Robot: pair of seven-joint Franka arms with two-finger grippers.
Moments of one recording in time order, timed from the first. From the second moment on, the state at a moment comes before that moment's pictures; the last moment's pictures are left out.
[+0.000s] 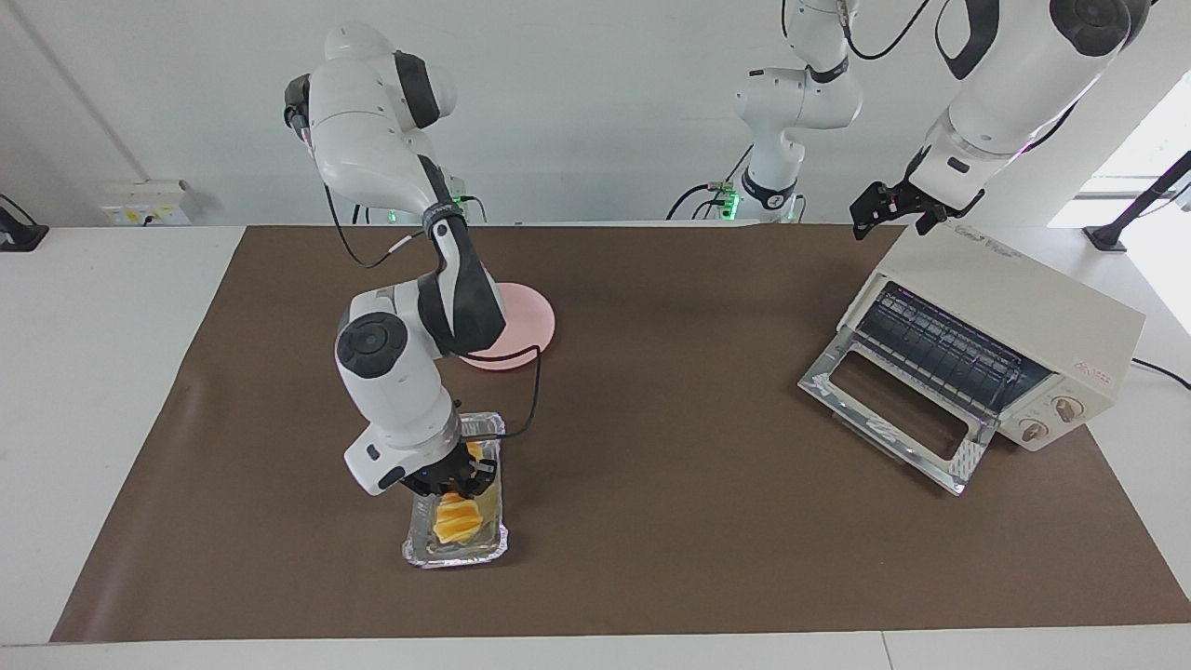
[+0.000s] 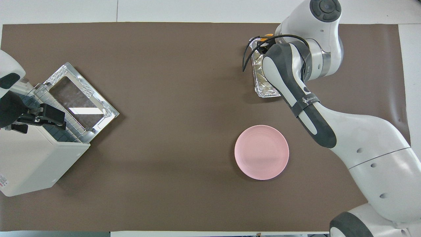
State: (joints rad) left arm -0.22 -0.04 0.10 -1.63 -0.01 1.39 -0.12; right arm 0.15 0.78 0.10 -1.13 0.01 2.06 0.31
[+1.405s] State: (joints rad) left arm -0.22 -0.04 0.10 -1.63 -0.01 1.39 -0.12; right arm 0.15 0.74 0.10 -1.28 0.02 2.15 0.24
